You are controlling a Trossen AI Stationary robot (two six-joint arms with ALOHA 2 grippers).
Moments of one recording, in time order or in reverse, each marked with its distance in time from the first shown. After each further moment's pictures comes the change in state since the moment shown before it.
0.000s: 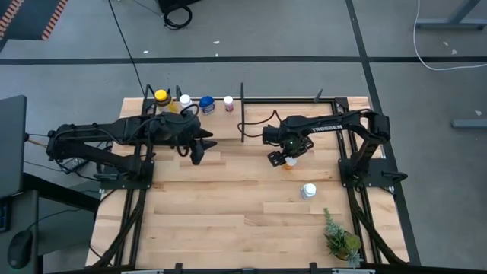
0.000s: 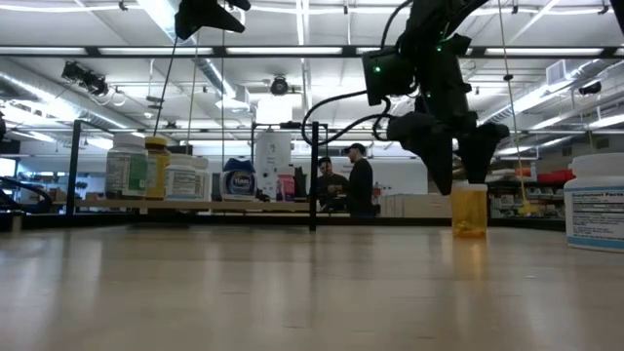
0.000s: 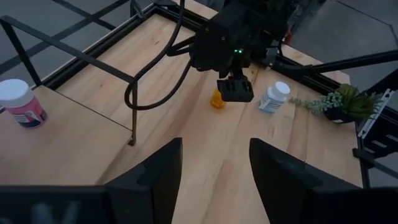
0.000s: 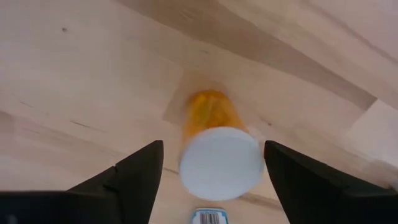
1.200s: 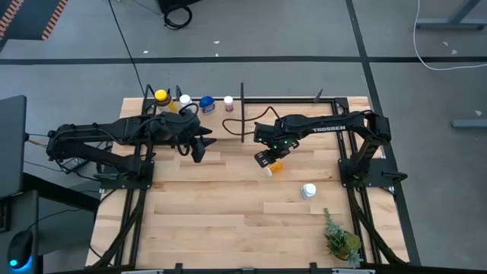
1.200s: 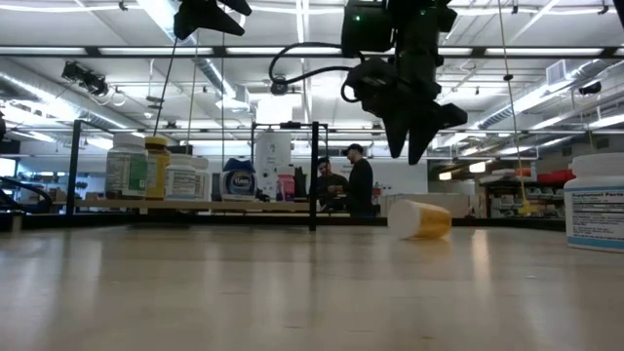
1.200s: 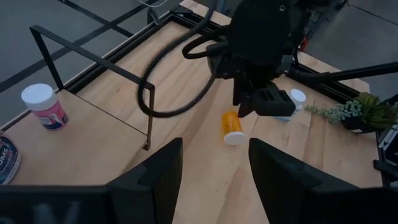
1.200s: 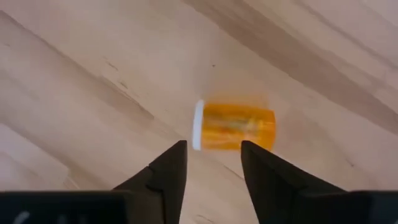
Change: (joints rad) left arm 0.000 0.001 0.000 0.001 -0.068 -0.001; right arm 0.071 0.000 0.158 0.112 -0.038 -0.052
